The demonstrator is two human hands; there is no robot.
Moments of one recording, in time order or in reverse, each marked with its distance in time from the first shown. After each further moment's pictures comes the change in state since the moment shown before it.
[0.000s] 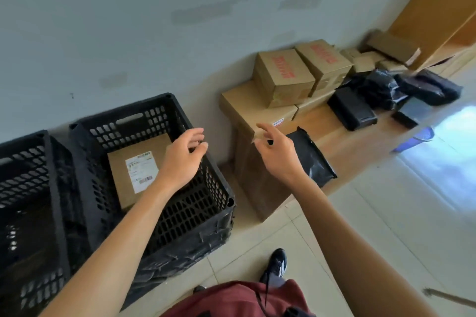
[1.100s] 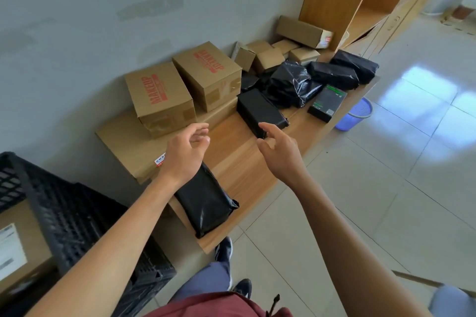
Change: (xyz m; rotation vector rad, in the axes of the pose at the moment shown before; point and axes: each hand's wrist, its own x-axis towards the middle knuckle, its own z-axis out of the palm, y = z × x) left_hand 0.130 0.231 0.334 0.003 -0.137 0.185; right_hand 0.083 0.221 -0.315 -0.049 0.164 0.175
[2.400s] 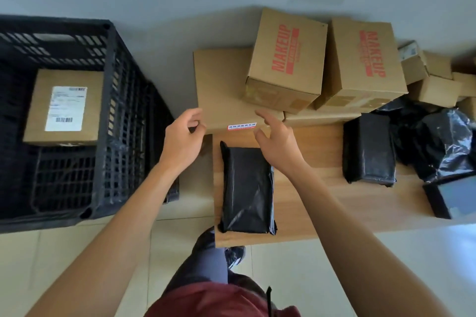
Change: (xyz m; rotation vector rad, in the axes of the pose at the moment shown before) left_hand 0.001 -0.178 -0.064 -0.155 0.487 -0.595; right_hand 0.146 -0.066 0.214 -0.201 -0.651 -0.318
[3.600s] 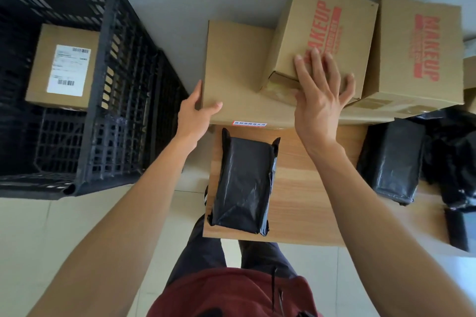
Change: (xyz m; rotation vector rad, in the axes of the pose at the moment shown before) left_hand 0.056 -0.044 0.054 -0.358 0.049 -0.266; right_hand 0.086 0.058 -0.023 -0.489 0.574 -0.455
